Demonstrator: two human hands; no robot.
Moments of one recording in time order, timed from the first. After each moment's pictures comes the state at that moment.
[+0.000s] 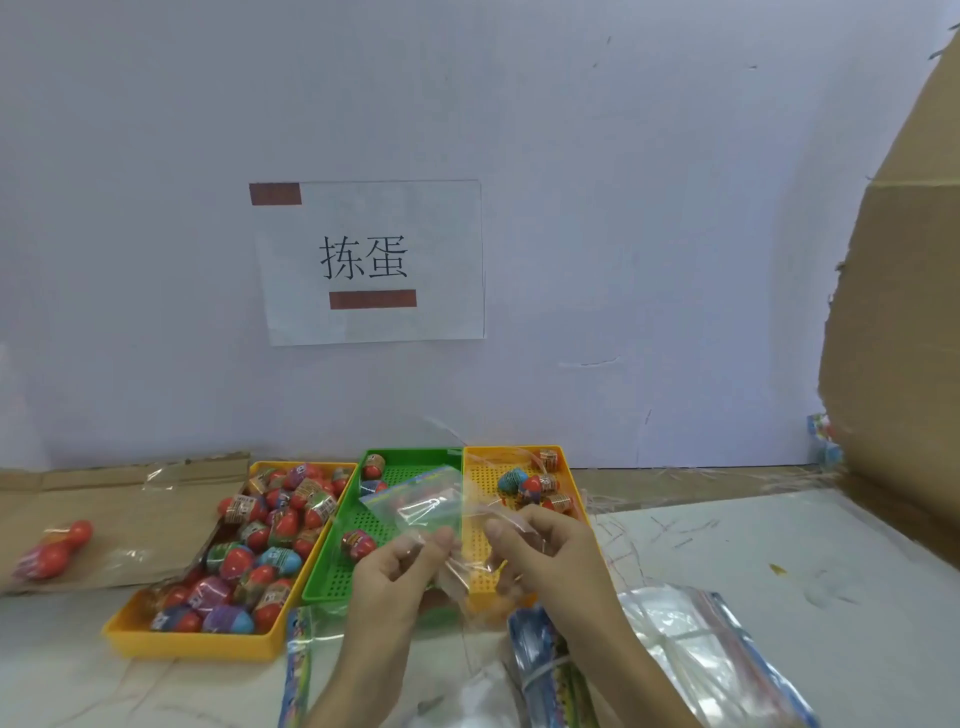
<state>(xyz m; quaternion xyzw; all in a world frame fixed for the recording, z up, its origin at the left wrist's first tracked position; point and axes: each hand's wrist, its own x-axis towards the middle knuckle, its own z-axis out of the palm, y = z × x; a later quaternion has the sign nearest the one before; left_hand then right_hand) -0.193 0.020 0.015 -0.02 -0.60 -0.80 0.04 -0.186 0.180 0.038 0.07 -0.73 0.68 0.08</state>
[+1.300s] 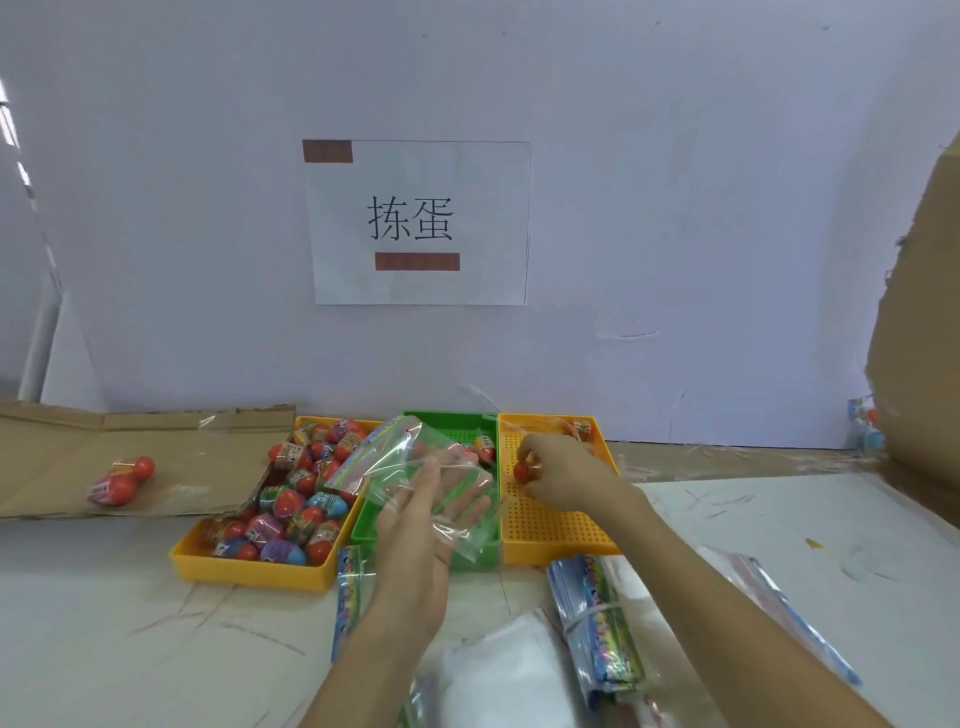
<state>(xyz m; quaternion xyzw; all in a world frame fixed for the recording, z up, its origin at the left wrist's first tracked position) -0.192 0.012 0.023 0.04 -0.41 -0.91 0.06 -0.294 0.181 0.031 0.10 -0.98 0.16 0.01</state>
